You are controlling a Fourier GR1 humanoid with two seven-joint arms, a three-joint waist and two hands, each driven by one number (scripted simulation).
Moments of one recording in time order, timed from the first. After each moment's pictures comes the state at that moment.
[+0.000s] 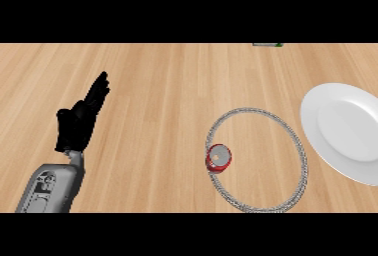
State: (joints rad) left arm -0.27 0.19 -0.02 -1.43 -0.08 0.04 0.12; right arm -0.49 -0.92 -0.18 -0.56 0.40 0.21 -0.96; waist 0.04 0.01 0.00
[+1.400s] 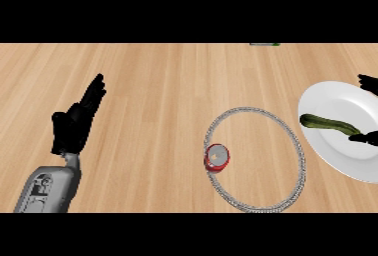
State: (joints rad) left arm -0.25 0.18 0.01 -1.43 -0.09 0.03 0.10; right arm -0.72 -0.71 -0.26 -0.17 0.40 0.28 -0.90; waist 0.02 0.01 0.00
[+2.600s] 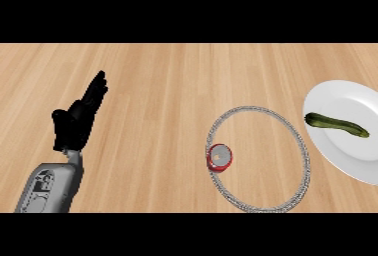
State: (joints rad) left arm -0.28 0.18 0.02 -1.42 -0.09 0.02 0.08; right arm -0.59 -1.03 -0.44 -0.14 0.21 0.48 -0.75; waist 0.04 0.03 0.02
